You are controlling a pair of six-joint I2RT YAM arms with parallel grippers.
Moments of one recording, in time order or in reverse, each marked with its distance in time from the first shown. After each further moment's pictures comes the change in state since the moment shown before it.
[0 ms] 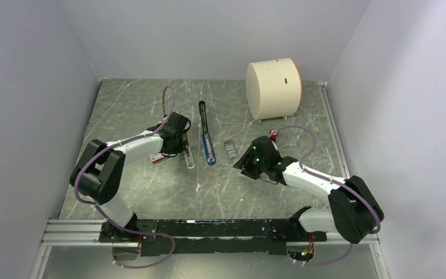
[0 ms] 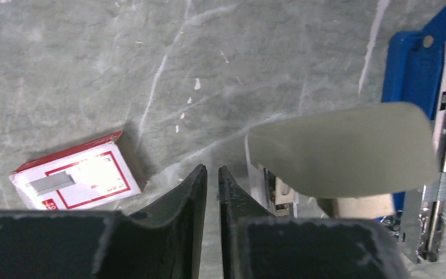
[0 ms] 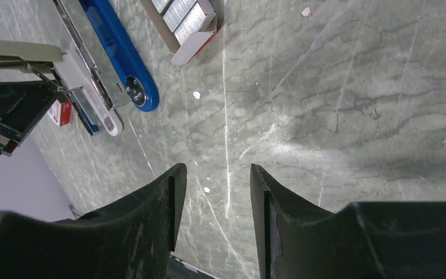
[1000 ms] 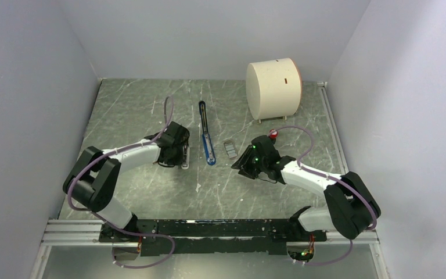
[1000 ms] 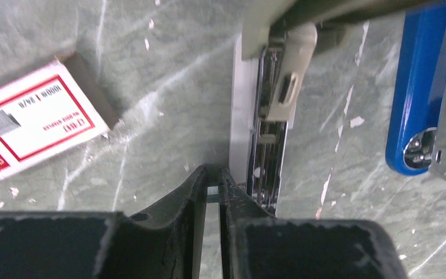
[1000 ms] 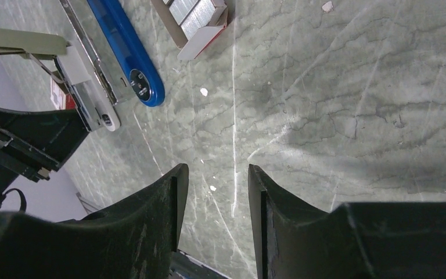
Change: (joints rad) left arm -0.033 -0.073 -0.118 -0.007 0.137 0.013; right arm -0.015 0.047 -0.001 0.051 -0.072 -0.007
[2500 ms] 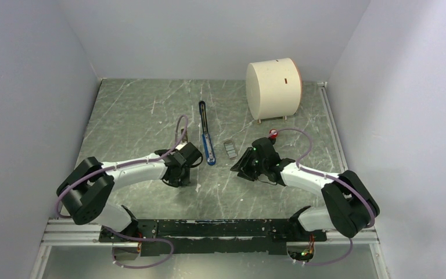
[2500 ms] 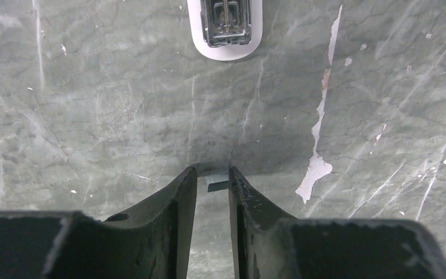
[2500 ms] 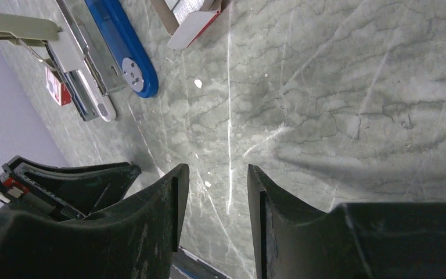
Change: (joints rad) left arm -0.280 -0.115 -0.079 -0.213 -0.073 -0.193; right arm -0.003 0.016 -0.042 0.068 -0.044 -0.004
